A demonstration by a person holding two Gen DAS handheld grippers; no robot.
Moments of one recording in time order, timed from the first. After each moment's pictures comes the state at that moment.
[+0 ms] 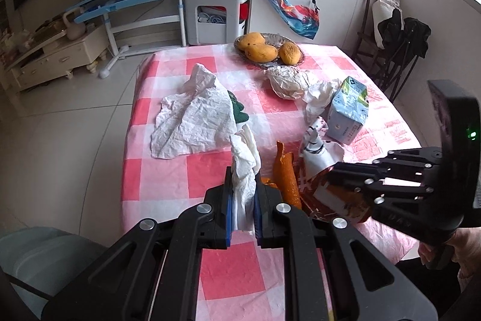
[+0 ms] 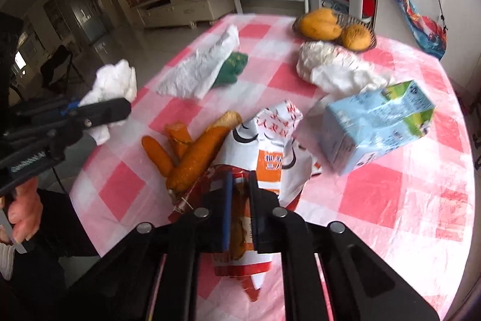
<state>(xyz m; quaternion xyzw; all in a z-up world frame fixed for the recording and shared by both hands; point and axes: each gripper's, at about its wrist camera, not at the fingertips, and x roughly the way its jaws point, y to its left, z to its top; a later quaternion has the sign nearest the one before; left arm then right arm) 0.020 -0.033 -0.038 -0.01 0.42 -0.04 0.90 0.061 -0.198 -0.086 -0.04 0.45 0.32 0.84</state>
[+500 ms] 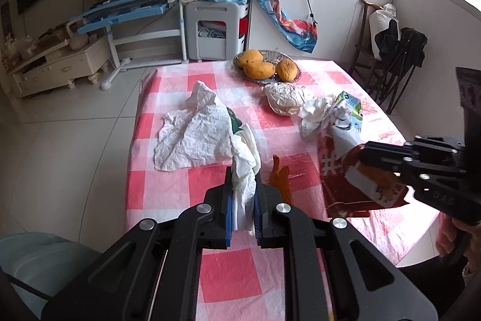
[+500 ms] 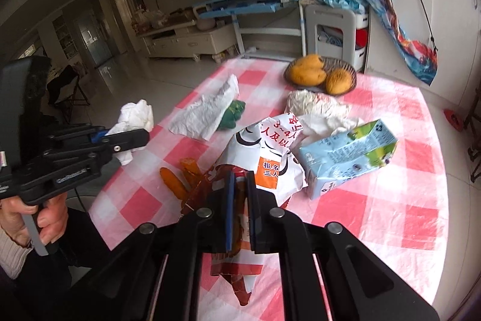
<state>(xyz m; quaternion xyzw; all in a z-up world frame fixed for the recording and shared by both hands) 0.010 -0.034 -0.023 -0.01 0.39 -0.04 0.92 0.047 -0.222 -0.041 -0.02 0.37 0.32 0.87</state>
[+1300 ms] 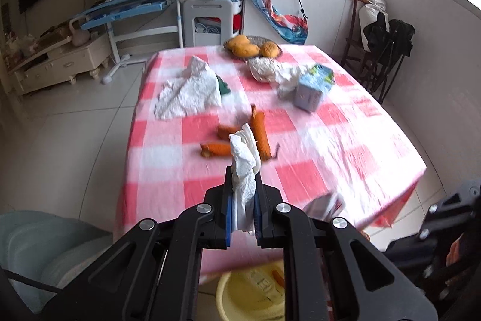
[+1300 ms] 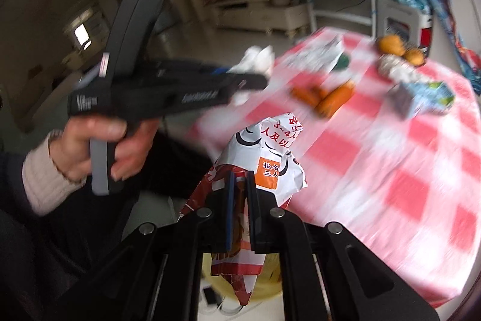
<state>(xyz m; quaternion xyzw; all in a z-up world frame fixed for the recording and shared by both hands) -0.088 -0.049 -0.032 -0.01 0.40 -0.05 0.92 -0.094 -0.198 -0.057 -0.06 0.41 0.47 0.78</state>
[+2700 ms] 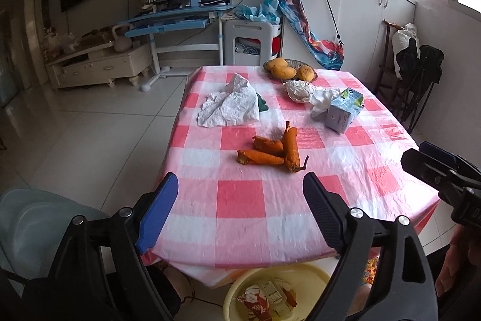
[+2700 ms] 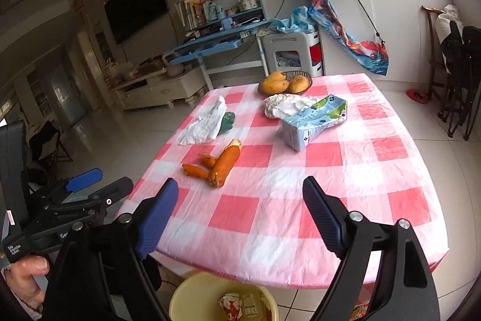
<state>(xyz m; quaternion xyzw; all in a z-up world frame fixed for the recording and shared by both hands) -0.112 -0.044 -0.021 -0.02 0.34 0.05 0.94 -0.056 -0.250 -0.038 0.08 0.30 0.23 0.92</state>
